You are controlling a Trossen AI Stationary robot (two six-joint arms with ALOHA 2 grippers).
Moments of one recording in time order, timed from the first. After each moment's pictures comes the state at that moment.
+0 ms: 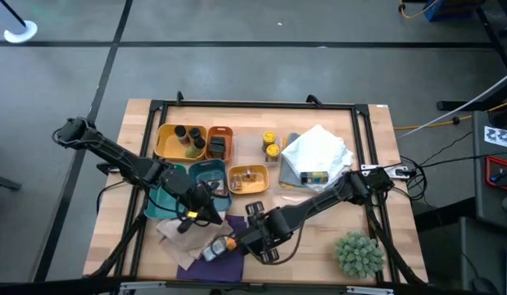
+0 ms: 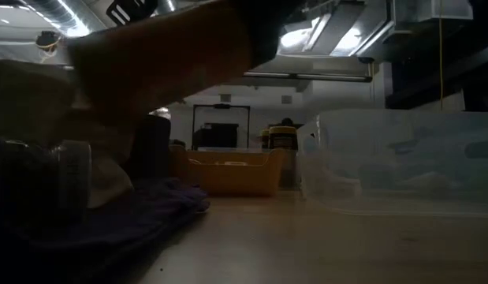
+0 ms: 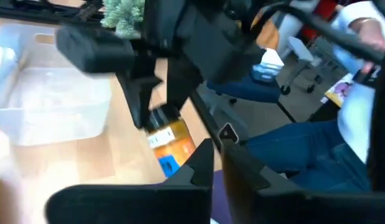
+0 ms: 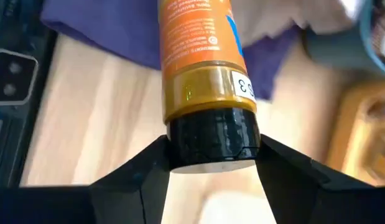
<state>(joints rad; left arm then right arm) -0.40 1.16 0.70 0.10 0.15 -0.29 0.46 2.34 2.31 -1.27 0.12 0.12</state>
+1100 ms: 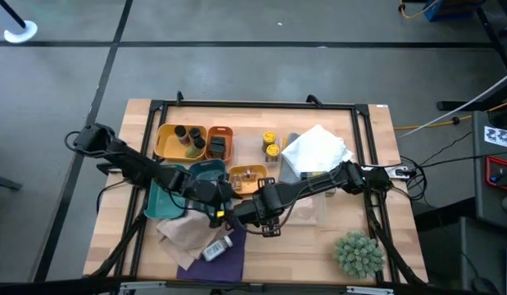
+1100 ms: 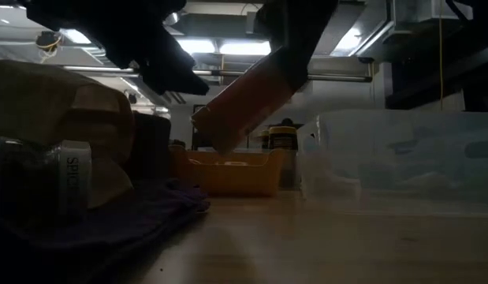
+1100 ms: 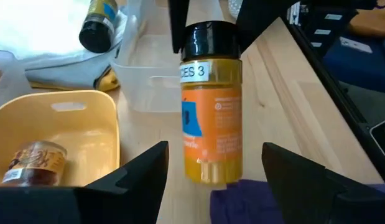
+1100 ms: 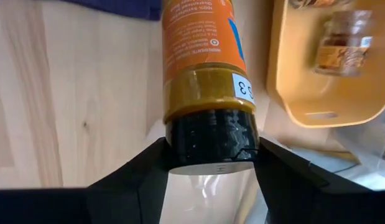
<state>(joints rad) -0.34 1.45 0.70 0.20 -0.19 -0.23 0.33 2.32 2.35 -1.57 0.11 0.23</state>
